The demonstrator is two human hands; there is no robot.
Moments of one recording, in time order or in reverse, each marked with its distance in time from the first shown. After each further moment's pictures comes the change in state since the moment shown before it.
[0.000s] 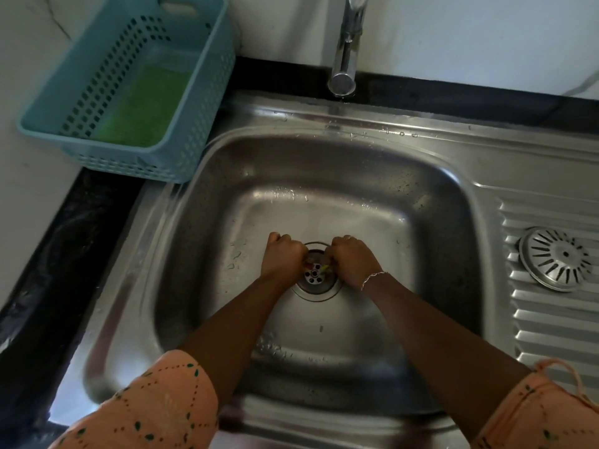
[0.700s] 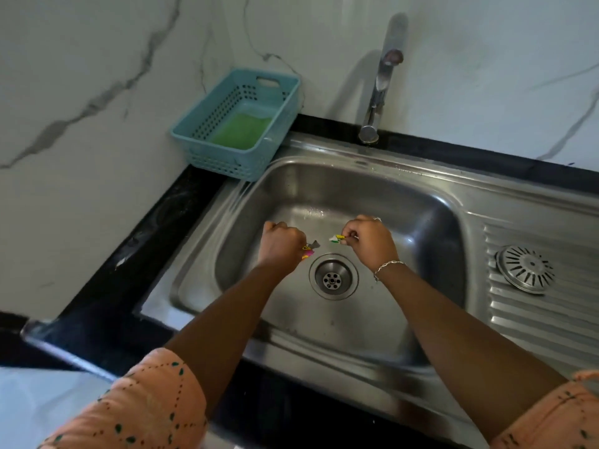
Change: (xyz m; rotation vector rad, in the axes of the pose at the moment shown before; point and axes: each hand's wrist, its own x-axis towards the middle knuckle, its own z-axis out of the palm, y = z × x) left_hand -0.094 -0.012 -0.081 -0.015 0.291 -0.180; right_hand -0.051 -0.047 -0.087 0.320 0.411 -0.026
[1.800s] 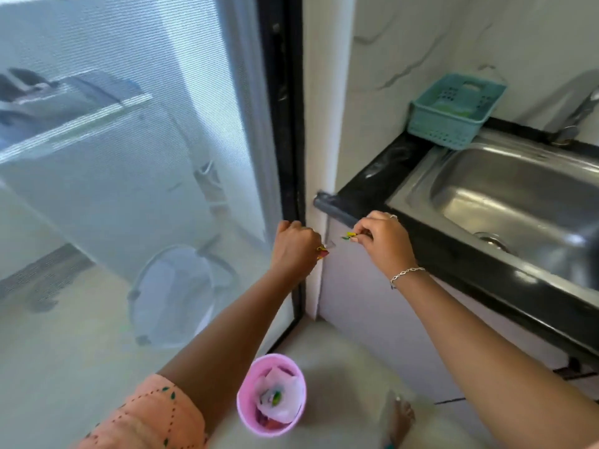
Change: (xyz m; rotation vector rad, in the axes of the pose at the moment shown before) left_hand -0.384 -0.212 -0.060 -0.027 0.210 -0.298; right_hand -0.215 -0.339 0.133 0.027 -0.003 -0.375
